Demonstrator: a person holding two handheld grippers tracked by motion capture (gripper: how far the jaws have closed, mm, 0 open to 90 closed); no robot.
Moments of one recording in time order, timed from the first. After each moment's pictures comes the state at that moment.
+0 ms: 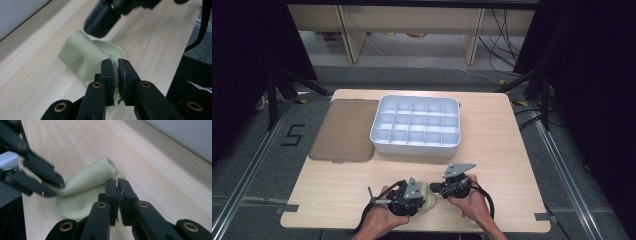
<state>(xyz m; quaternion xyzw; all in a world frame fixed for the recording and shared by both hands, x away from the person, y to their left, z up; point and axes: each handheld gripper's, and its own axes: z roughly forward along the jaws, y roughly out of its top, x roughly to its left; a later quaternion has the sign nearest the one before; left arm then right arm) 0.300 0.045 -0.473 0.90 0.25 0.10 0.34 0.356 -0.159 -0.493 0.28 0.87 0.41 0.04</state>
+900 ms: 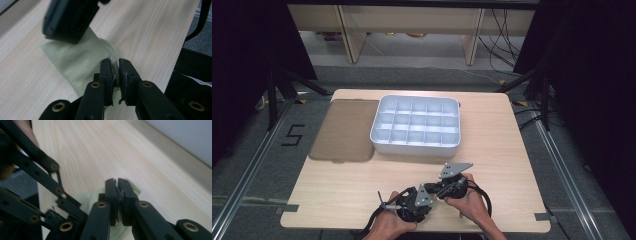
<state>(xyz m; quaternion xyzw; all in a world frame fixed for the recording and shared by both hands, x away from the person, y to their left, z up) 0.295 0.027 -0.490 0.91 0.23 0.10 0.33 0.351 -0.146 -0.483 0.25 0.87 0.42 0.03</state>
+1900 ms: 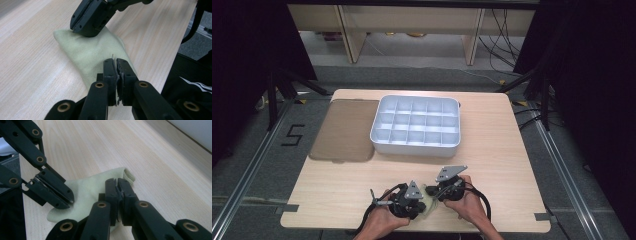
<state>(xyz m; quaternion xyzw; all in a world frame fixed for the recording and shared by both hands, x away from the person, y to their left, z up) 0.308 0.051 -0.490 0.91 0.24 0.05 0.33 0.351 -0.142 -0.496 0.25 0.89 0.38 0.04</state>
